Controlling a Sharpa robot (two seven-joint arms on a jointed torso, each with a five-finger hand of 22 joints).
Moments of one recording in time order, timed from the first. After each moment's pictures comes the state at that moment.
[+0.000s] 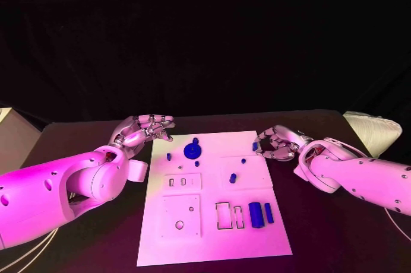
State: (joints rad) left arm 1.17 -0.96 -0.03 1.62 -0.04 -0.35 0.46; left_hand 1.31 -0.18 0.59 0.02 0.05 0.92 0.21 0.21 0.18 1.13 0.14 0.07 0.07 1.03 0.07 0.82 0.58 0.17 0.86 0.18 0.75 0.50; right arm 1.23 -0.84 -0.18 1.32 -1.16 -0.47 0.11; right_hand 1.41 -0.22 0.30 0.20 0.26 0.91 0.18 0.14 0.30 1.47 0.08 1.50 1.31 1.47 0.01 1.56 1.31 0.03 1.47 0.11 1.43 1.31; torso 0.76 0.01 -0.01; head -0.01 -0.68
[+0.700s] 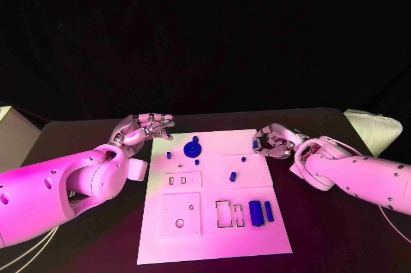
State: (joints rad) left arm 1.17 -0.96 -0.03 1.62 -0.04 -0.35 0.46; left_hand 1.31 -0.18 0.59 0.02 0.05 0.91 0.21 0.21 0.18 1.13 0.14 0.07 0.07 1.03 0.07 0.82 0.58 0.17 0.85 0.18 0.75 0.50; right arm 1.22 -0.81 -0.18 1.30 -1.17 -0.49 0.10; right_hand 1.42 -0.21 0.32 0.20 0.26 0.94 0.17 0.15 0.31 1.47 0.08 1.51 1.31 1.47 0.01 1.56 1.31 0.03 1.47 0.11 1.43 1.31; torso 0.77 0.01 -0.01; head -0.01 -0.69
